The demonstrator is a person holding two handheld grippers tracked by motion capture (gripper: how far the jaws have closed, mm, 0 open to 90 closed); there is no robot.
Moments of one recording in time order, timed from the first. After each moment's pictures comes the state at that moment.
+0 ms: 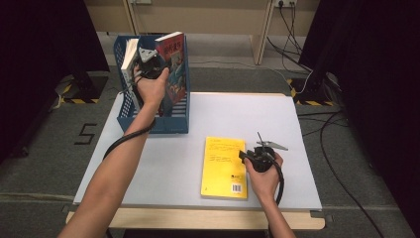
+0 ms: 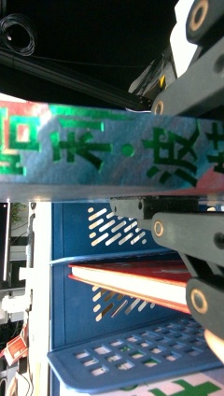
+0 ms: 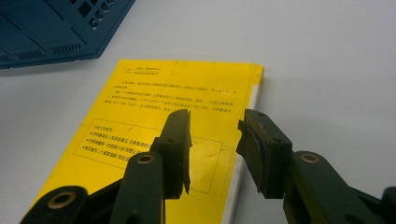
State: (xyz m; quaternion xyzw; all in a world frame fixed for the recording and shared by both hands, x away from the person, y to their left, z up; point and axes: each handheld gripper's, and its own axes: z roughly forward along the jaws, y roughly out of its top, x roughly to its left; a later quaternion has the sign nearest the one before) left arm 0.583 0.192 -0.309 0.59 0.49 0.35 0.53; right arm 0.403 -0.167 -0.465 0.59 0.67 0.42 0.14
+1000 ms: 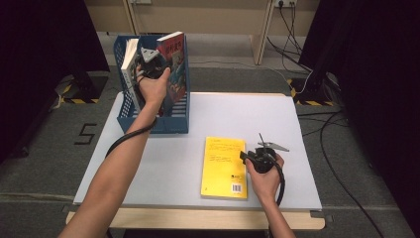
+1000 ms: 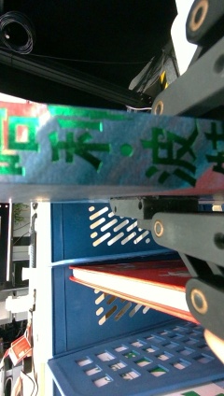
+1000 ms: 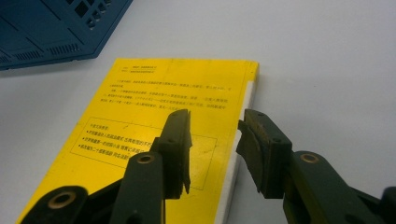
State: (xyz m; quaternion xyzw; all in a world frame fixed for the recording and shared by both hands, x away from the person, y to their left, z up) left arm 0.592 0.190 -0.314 0.59 0.48 0.36 0.53; right arm 0.402 -0.171 -0.468 0.60 0.67 0.42 0.14
